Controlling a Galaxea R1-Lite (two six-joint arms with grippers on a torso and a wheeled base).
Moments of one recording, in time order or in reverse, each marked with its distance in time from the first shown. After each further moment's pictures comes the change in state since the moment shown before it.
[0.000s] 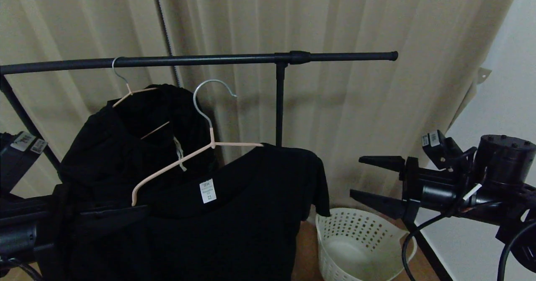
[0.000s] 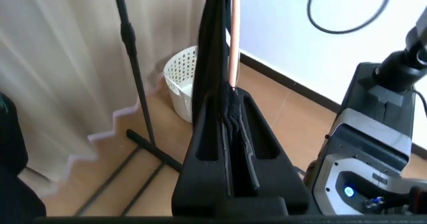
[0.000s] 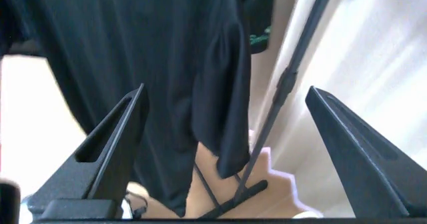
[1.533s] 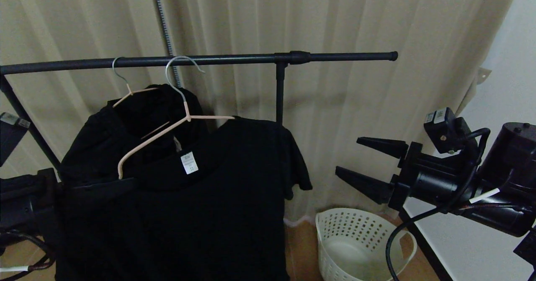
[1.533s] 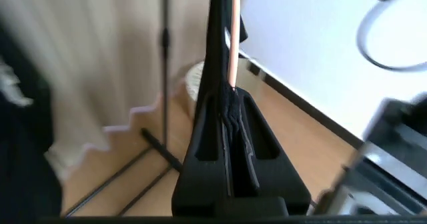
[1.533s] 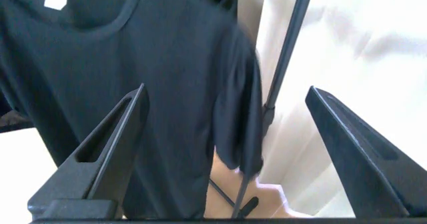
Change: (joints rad) left arm 0.072 0.010 -0.012 -0.109 0.125 -0.134; right arm 0.204 -0.132 -0.020 0.004 -0.354 0.100
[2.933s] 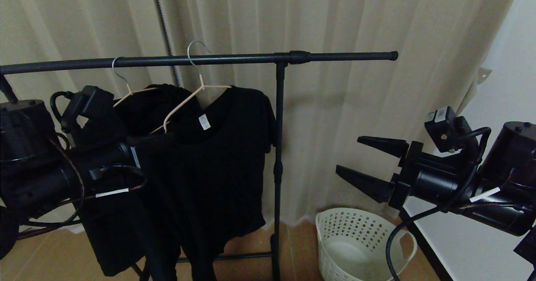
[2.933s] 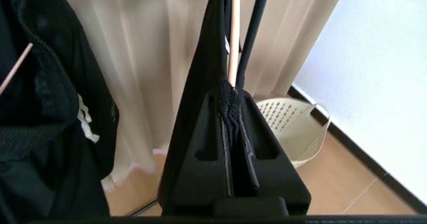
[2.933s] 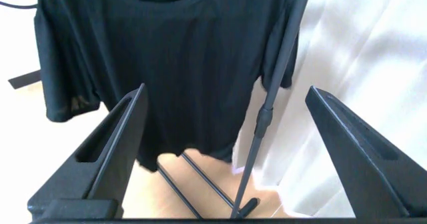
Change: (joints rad) left arm -0.182 0.382 -0.097 -0.467 0.378 -0.139; right arm -0.003 0.000 -0.002 -0.001 -0.001 0.000
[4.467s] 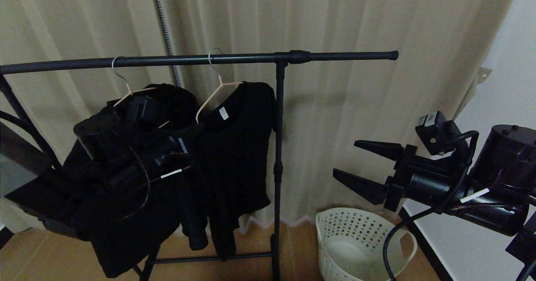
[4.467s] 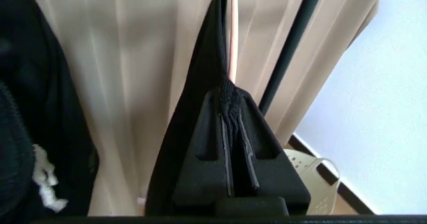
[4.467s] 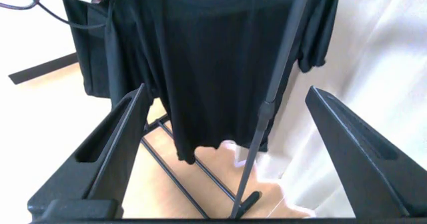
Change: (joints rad) left arm -0.066 0.413 -0.103 -0.485 0.105 -0.130; right arm -0.001 0.030 0.000 -0.002 -0.001 -0.003
